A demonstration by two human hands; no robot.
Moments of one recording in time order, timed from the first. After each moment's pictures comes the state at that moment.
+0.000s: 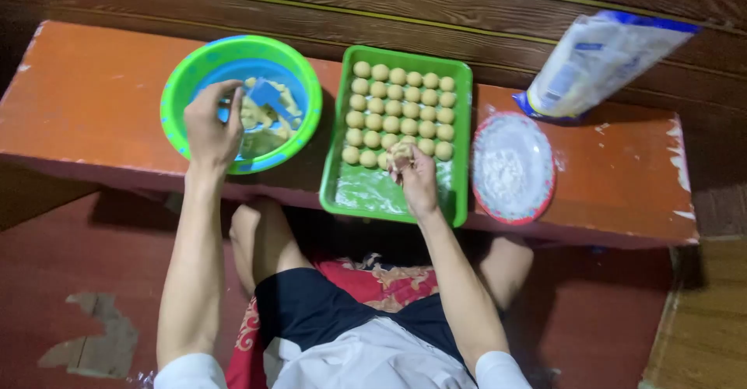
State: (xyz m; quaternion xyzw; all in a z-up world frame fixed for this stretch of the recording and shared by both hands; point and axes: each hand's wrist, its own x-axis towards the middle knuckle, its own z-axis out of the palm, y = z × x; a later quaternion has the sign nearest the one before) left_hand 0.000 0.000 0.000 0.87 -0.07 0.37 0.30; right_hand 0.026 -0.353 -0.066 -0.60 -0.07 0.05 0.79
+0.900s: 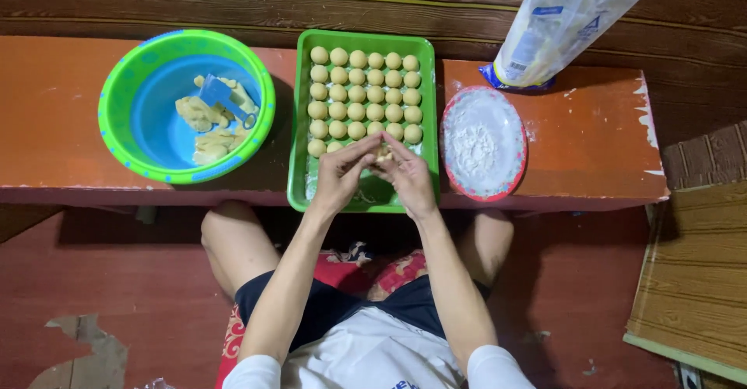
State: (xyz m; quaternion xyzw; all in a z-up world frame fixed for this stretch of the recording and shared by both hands) left_hand -0.006 -0.251 -0.043 0.70 -0.14 0.19 0.68; right_hand 0.011 -0.404 -0.080 -0.51 -0.10 0.10 0.85
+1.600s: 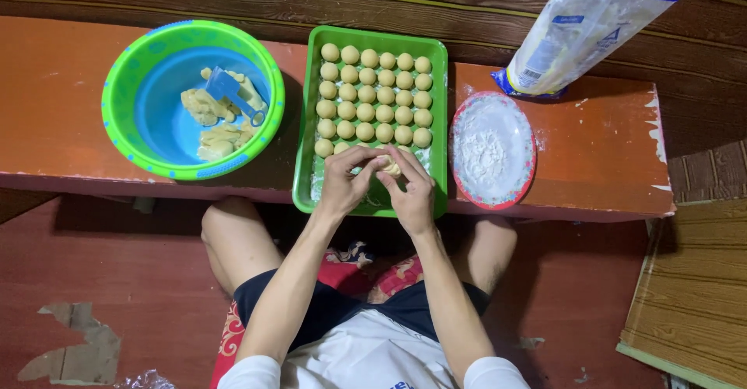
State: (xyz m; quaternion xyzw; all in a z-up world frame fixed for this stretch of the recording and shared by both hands) left_hand -0.005 -0.250 -0.040 0.74 -0.11 0.24 0.62; right_hand -0.008 -0.393 -0.050 -0.77 -0.20 -0.17 0.58
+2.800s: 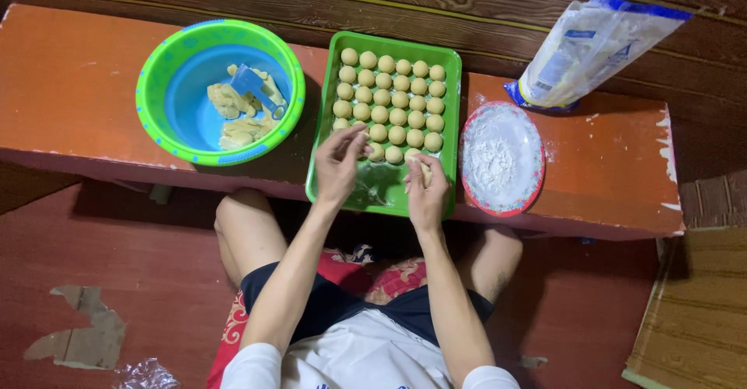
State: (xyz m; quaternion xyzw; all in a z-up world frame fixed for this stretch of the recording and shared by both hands) left_hand -0.004 -0.234 -0.054 0.61 0.01 0.28 0.74; right_hand -0.010 -0.397 -0.072 -0.79 -0.02 -0.12 0.59
